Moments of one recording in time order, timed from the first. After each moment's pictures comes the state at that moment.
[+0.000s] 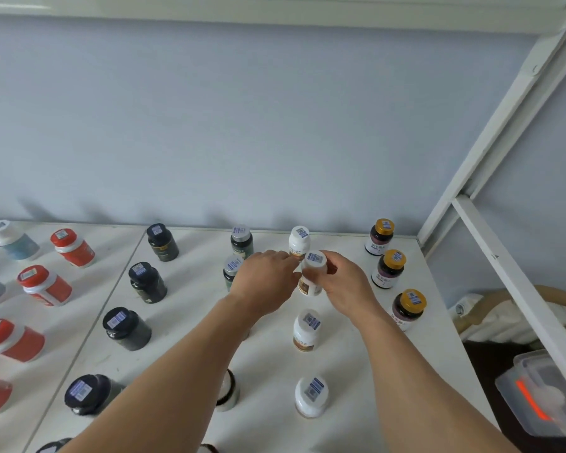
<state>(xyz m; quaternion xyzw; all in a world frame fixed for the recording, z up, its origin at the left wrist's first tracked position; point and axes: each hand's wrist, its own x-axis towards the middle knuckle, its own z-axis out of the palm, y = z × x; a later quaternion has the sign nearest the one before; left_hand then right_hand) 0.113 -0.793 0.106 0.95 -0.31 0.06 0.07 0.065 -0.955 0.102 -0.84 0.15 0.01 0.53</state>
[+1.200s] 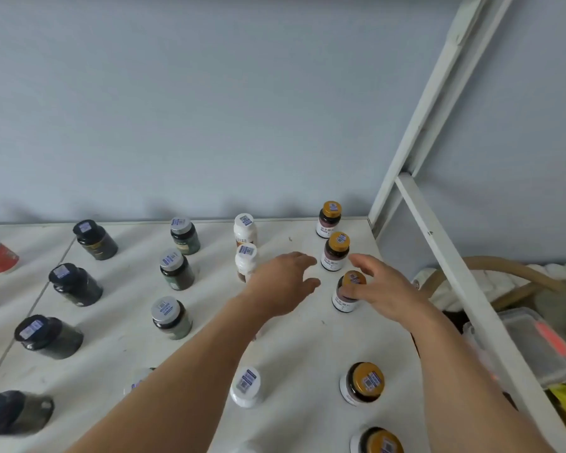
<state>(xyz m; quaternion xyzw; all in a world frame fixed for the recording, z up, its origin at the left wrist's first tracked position) 0.074 -0.903 0.115 0.92 -0.32 -0.14 0.18 -0.006 -1.096 0.112 -0.87 0.21 0.11 0.44</state>
